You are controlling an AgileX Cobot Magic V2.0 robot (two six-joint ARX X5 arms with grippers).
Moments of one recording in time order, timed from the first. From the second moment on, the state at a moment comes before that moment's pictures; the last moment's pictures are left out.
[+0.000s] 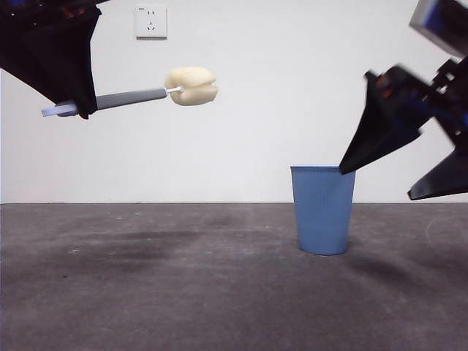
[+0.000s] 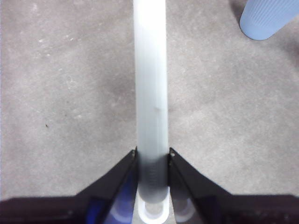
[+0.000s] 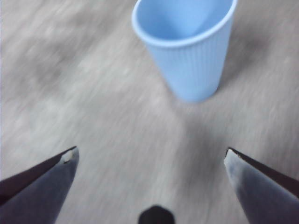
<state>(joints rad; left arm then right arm) -0.60 1.15 1.00 -0.74 -0.13 -0.16 0.39 1.07 0.45 0.01 -0.19 0.12</state>
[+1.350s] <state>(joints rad) -0.61 1.14 1.00 -0.80 -0.12 -0.15 0.41 1.82 0.50 1.03 -0.07 0.12</state>
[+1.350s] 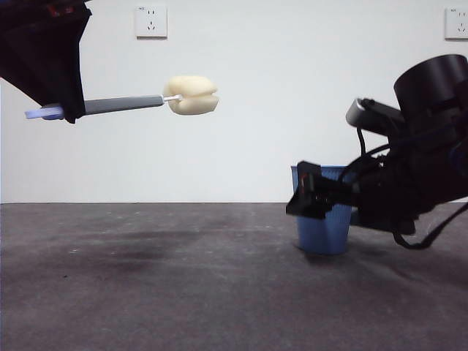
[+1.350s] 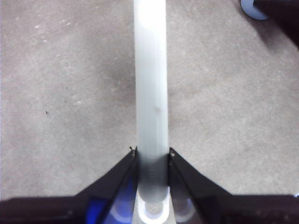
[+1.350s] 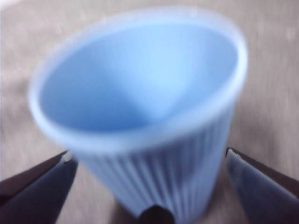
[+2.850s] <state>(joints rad) -0.71 1.14 1.00 -1.00 -0.01 0.37 0.67 1.29 0.77 -0.42 0.44 -0.69</state>
